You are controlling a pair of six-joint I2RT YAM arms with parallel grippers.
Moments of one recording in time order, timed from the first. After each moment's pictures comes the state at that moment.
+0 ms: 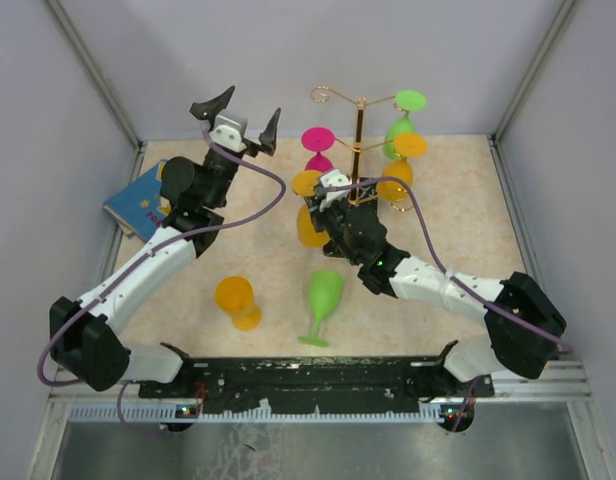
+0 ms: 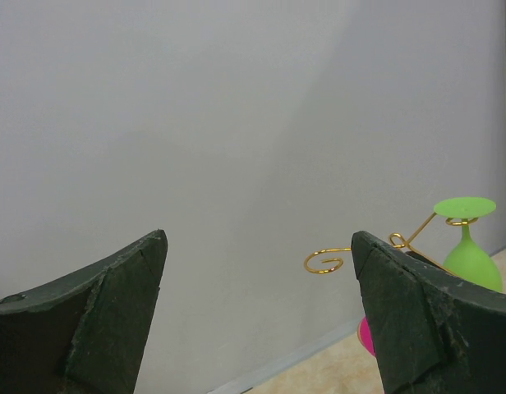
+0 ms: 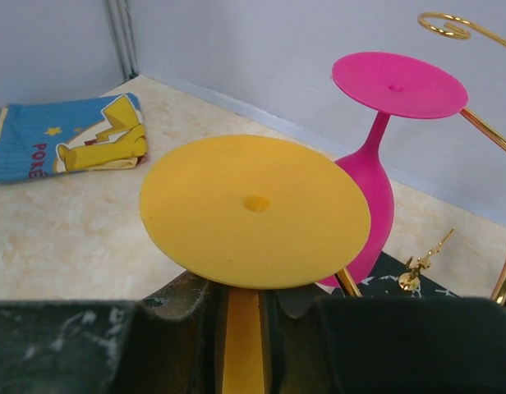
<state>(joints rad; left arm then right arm) -0.53 1.35 1.16 0.74 -0.03 0.33 0.87 1.39 0.85 0.62 0.30 -0.10</state>
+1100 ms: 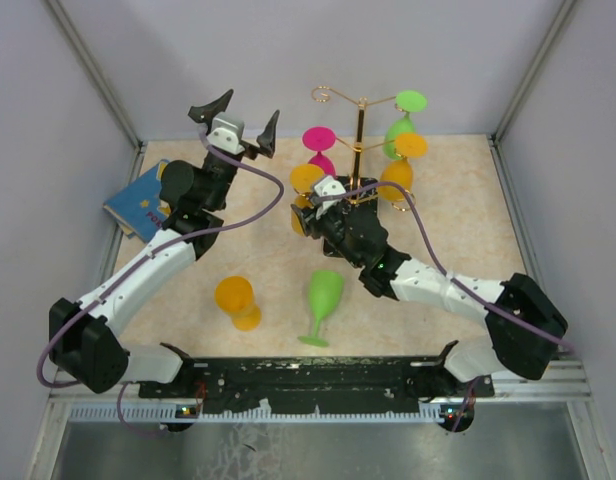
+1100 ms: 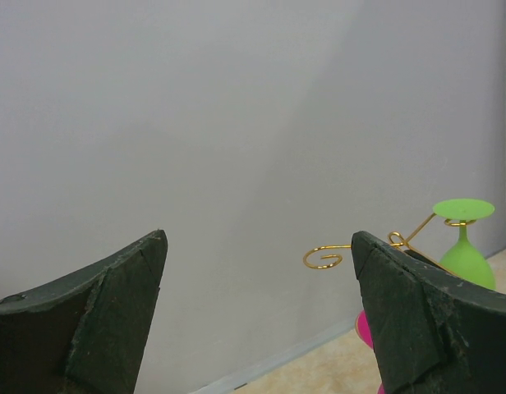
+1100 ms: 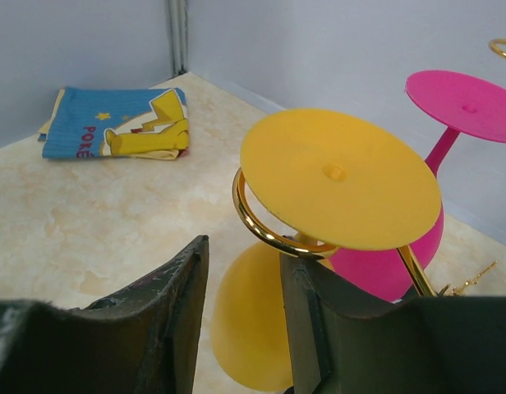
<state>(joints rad) -0.53 1.33 1.13 0.76 -0.05 0.31 0.88 1.39 0.83 0.65 0.17 -0.13</state>
